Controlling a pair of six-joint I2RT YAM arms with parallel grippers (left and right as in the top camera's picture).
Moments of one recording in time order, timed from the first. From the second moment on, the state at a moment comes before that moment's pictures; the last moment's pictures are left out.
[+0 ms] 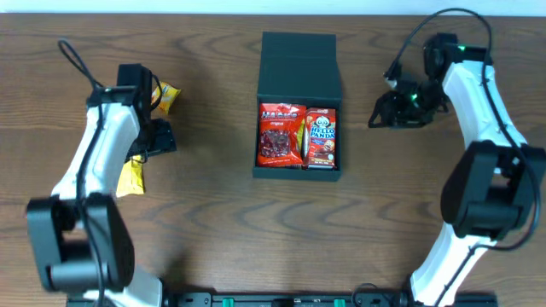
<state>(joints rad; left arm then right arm) 0.05 1.71 1.27 -1.03 -0.15 -0.28 -0.09 2.05 1.73 -1.25 -0.38 -0.22</state>
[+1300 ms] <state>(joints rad) 0.21 1.78 0.99 -0.62 -0.08 -0.17 -0.10 2.03 1.73 -1.28 -0.34 -0.22</state>
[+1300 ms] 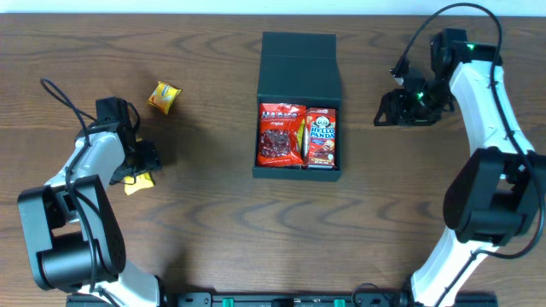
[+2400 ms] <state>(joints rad) -0.41 1.69 1.41 -0.78 0.00 -0.23 -0.32 1.87 2.23 -1.40 -0.31 -0.21</state>
